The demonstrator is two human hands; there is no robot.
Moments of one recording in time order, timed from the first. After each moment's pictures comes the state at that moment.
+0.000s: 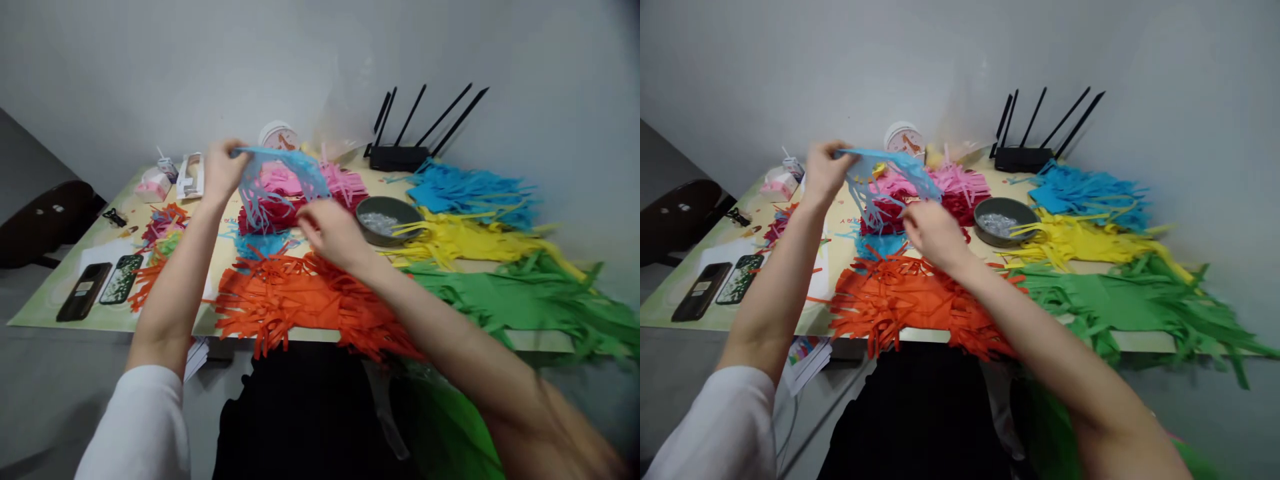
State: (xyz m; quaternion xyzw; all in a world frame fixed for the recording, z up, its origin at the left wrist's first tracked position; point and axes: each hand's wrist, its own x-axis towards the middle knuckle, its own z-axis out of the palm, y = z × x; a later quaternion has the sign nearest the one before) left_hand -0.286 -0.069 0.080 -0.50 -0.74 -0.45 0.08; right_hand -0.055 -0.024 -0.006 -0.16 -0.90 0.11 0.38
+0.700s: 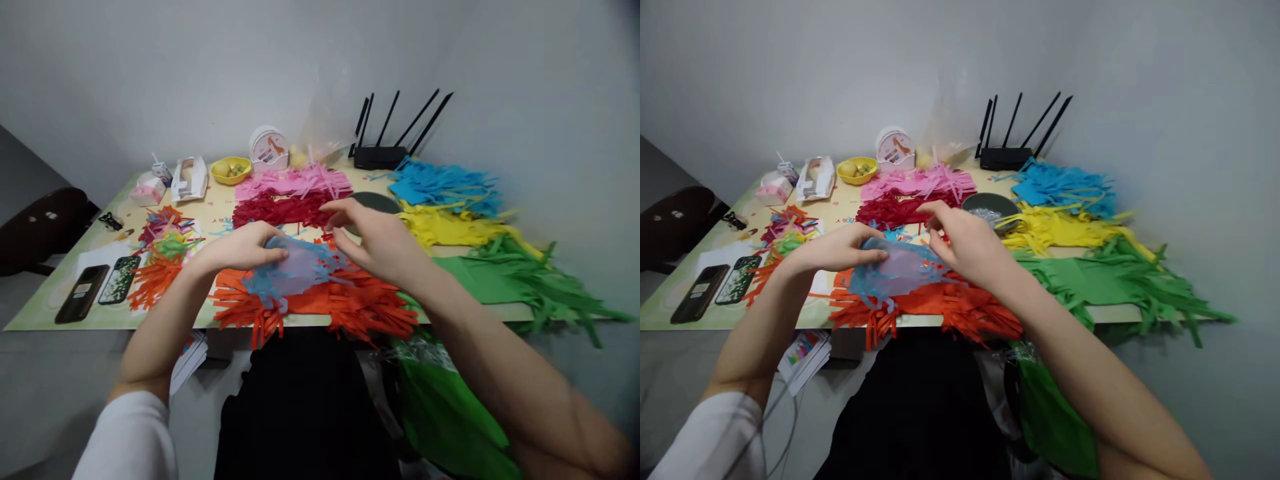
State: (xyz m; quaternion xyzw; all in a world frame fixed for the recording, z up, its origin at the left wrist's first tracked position) left_hand -0.191 -0.176 0.079 -0.71 -0.63 -0.14 -0.28; right_hand 0.025 -0.075 0.032 -0.17 -0.91 0.16 0.34
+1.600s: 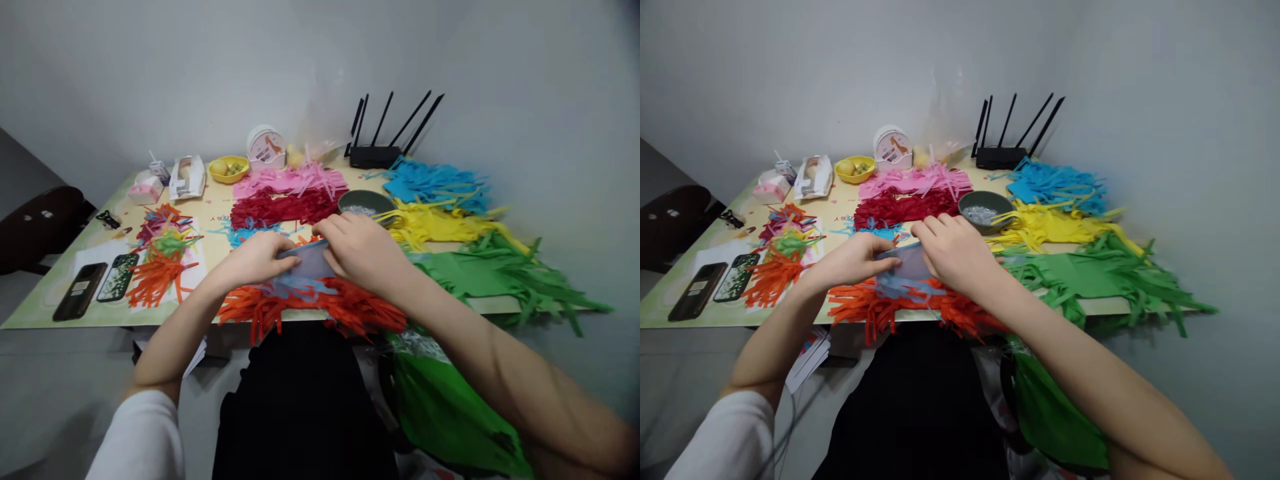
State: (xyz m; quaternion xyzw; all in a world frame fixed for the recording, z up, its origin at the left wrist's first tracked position) left_hand -0.165 -0.186 0.055 -0.73 -0.62 -0.19 -0.22; right_hand 0.024 -0.097 0.027 -0.16 -0.95 -0.12 0.24
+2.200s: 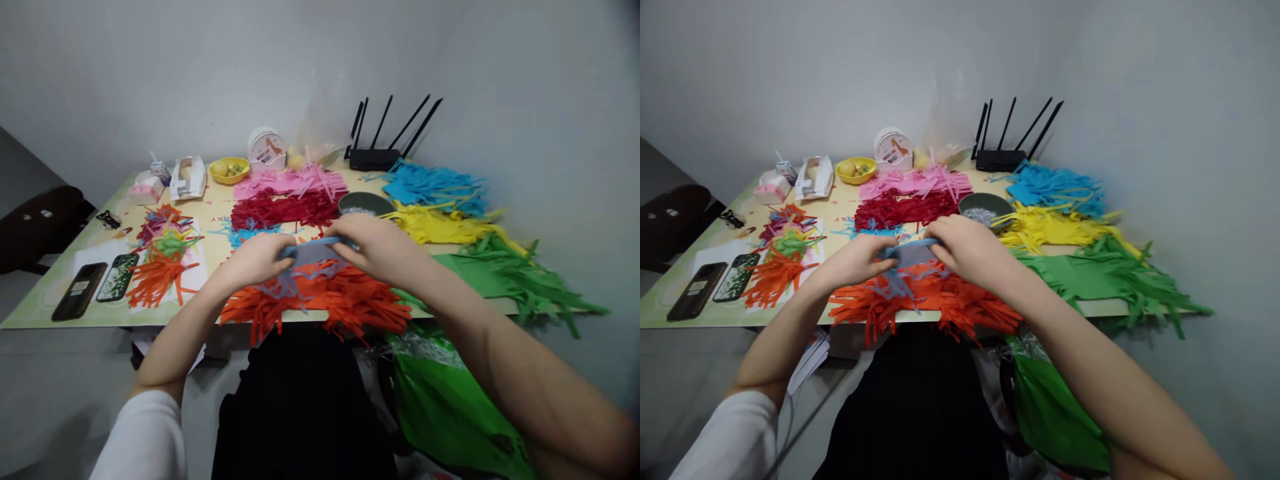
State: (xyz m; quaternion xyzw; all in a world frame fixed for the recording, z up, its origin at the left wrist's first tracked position) left_hand -0.173 -0.183 0.044 -0.74 -0.64 -0.16 -0.16; right_hand 0.039 -0.080 0.042 -0.16 -0.96 0.05 0.21
